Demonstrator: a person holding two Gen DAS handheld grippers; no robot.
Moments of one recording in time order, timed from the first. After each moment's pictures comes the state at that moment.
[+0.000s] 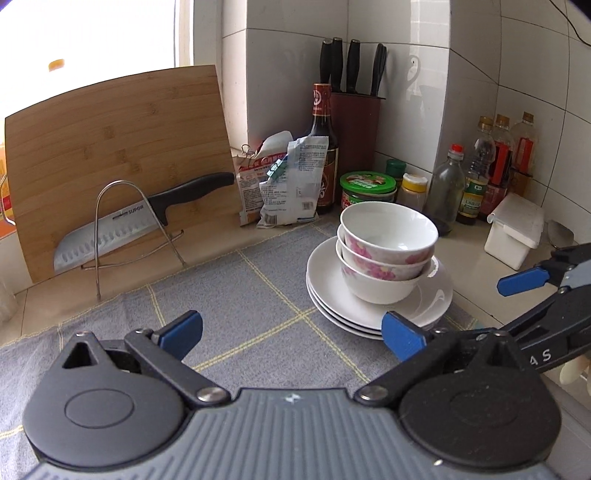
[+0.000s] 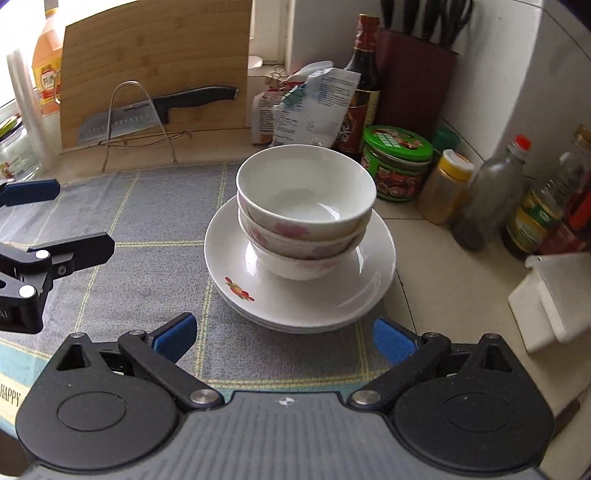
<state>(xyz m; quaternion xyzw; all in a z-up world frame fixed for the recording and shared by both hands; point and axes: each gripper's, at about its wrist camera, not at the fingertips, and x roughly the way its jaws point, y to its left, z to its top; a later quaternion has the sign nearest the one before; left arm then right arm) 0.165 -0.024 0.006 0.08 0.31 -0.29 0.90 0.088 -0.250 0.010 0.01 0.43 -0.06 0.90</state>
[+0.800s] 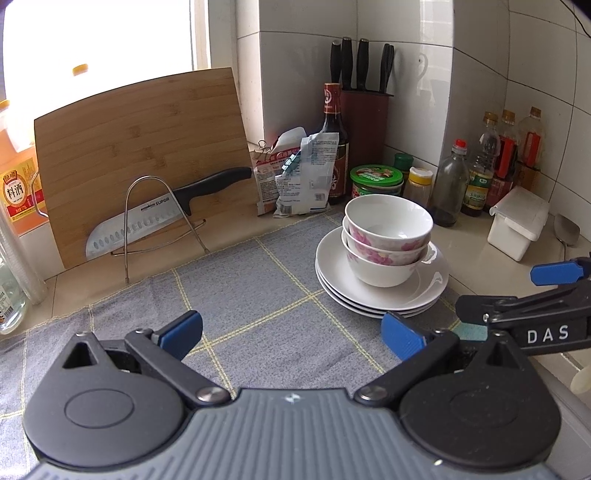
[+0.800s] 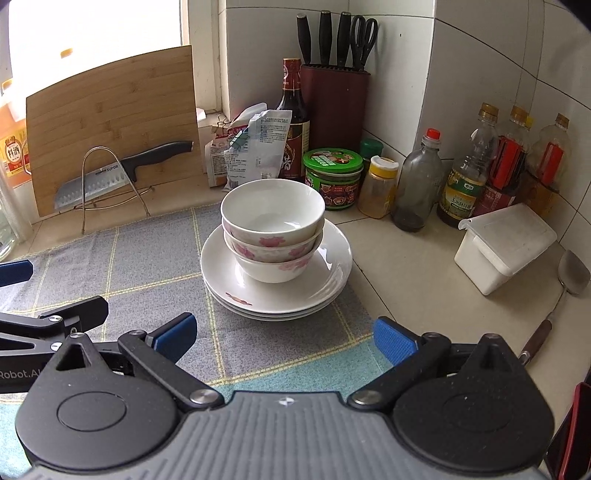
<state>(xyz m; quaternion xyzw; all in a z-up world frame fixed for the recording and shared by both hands) 0.136 -0.016 0.027 0.10 0.32 -0.27 0.91 0.038 -0.226 0.042 0.06 0.37 -0.15 0.91</state>
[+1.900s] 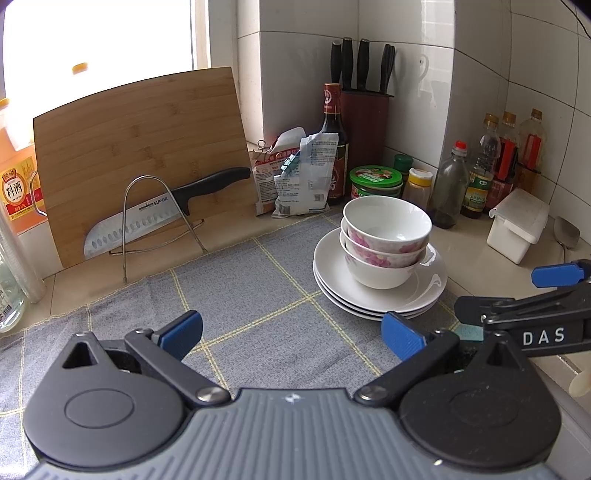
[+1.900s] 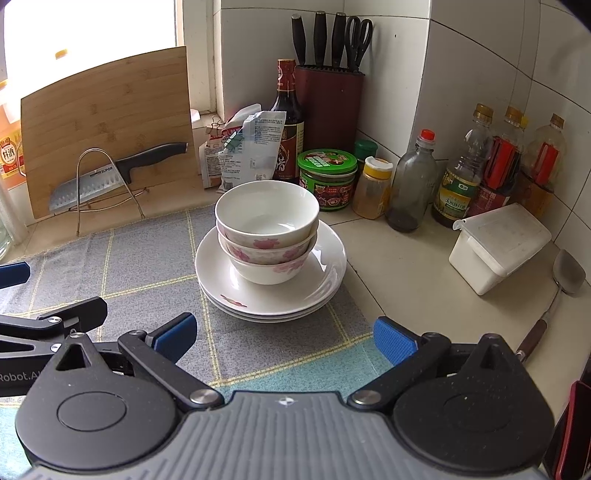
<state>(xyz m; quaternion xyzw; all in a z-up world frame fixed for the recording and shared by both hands) 0.137 -0.017 0.028 0.09 0.32 -0.27 0.91 0.039 -0.227 0.042 0.05 0.38 -0.16 0.91</state>
